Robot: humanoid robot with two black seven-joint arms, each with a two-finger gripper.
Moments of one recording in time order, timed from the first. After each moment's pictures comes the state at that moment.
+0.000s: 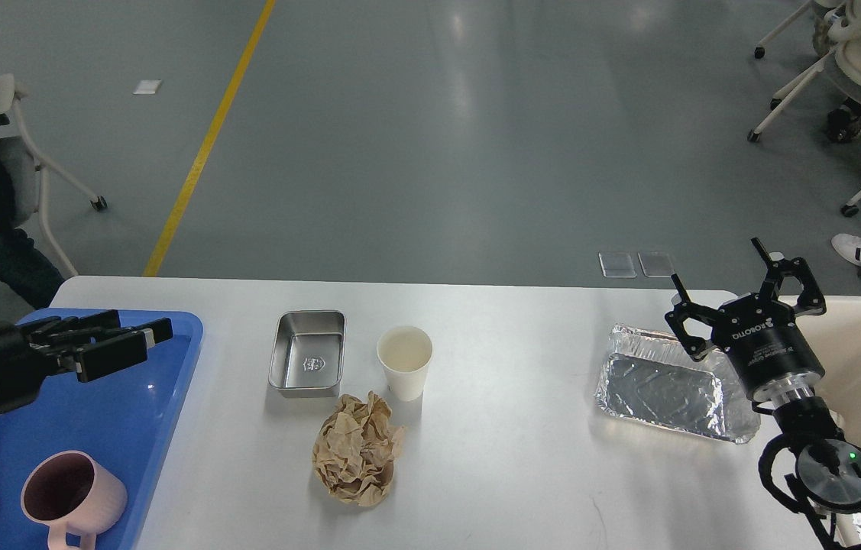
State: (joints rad) left arm -0.74 1.29 -0.19 -1.76 1.29 0.01 -0.17; right arm 0.04 -0.24 1.51 1.38 -0.08 0.27 0.03
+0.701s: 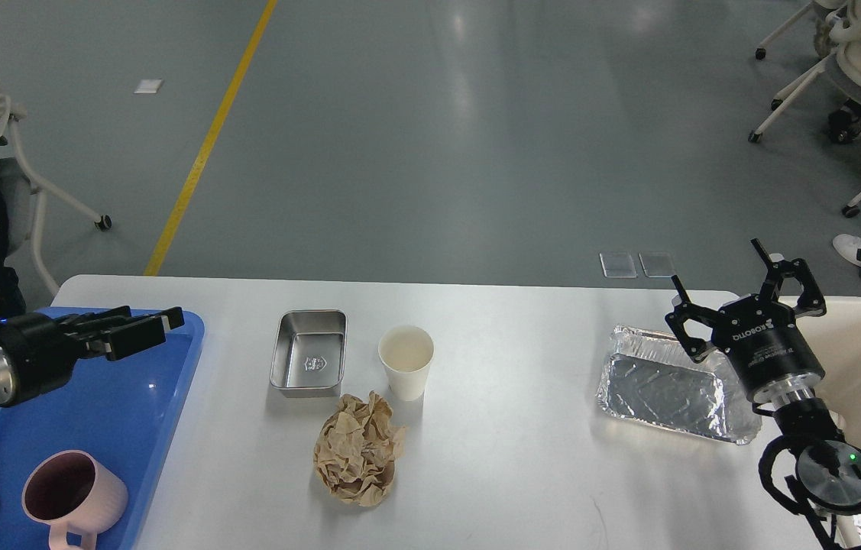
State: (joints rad) left arm -0.74 1.07 -0.19 -1.51 1.26 -0.01 -0.14; right arm 0.04 -0.24 1.50 1.38 -0.08 0.27 0.03
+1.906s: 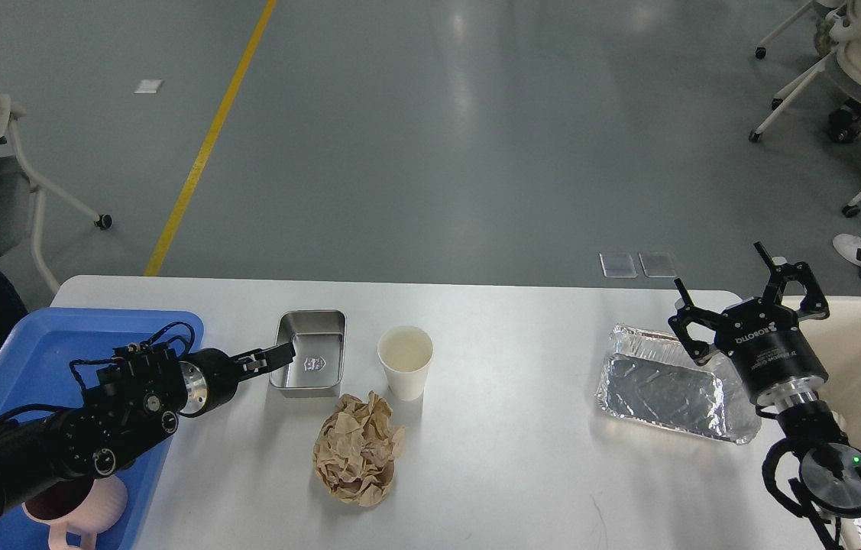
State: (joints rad) left arm -0.72 0.30 -0.18 -0.69 1.21 -0.08 -0.11; right arm 0.03 -0.25 1.51 1.38 -0.08 0.27 0.03
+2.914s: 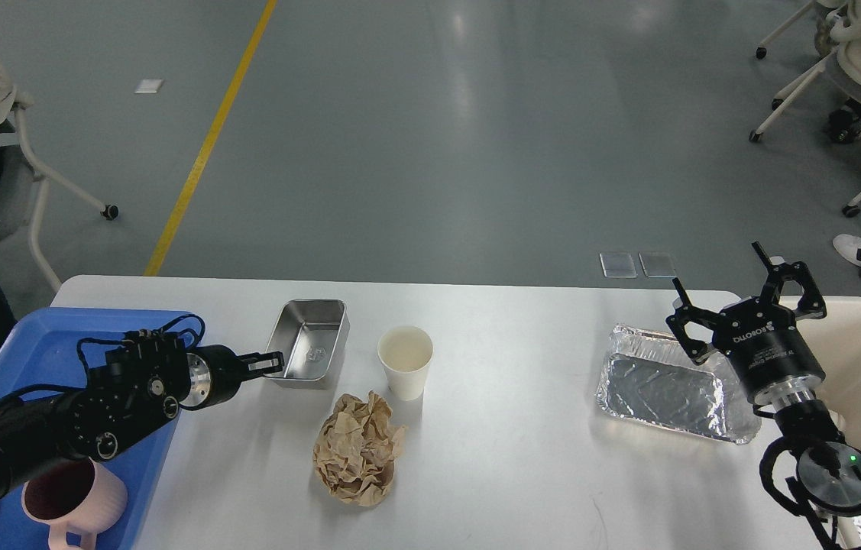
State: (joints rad) left arm -0.80 0.32 -0.11 -0.68 1.20 -0.20 -0.12; right arm 0.04 -0.24 1.51 1.37 -0.08 0.28 0.03
